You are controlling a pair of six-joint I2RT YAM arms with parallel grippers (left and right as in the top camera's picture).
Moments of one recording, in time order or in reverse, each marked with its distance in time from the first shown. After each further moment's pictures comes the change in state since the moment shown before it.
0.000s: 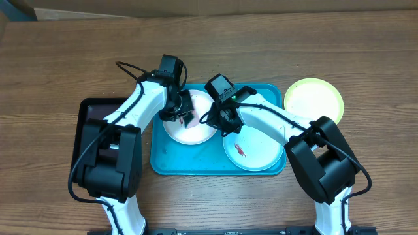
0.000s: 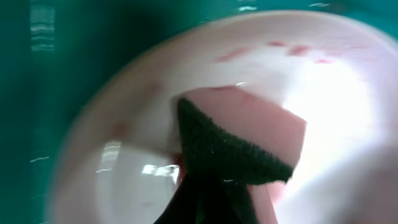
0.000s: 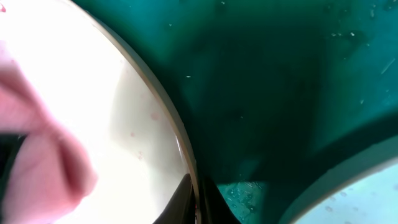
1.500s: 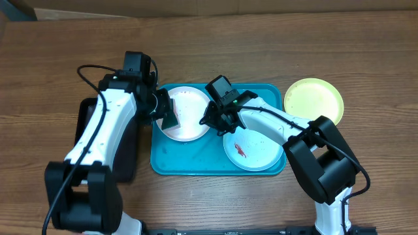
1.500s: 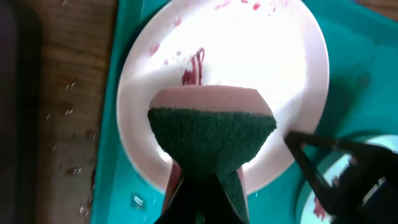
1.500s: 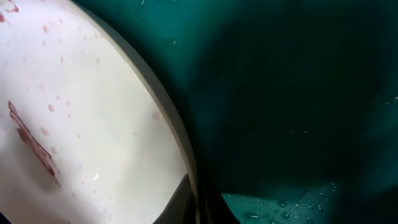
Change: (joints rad) left arm 0.134 -0.252 -0.040 -0.120 0.159 0.124; right arm 0.000 0.000 -0.058 0.160 -0.078 0.048
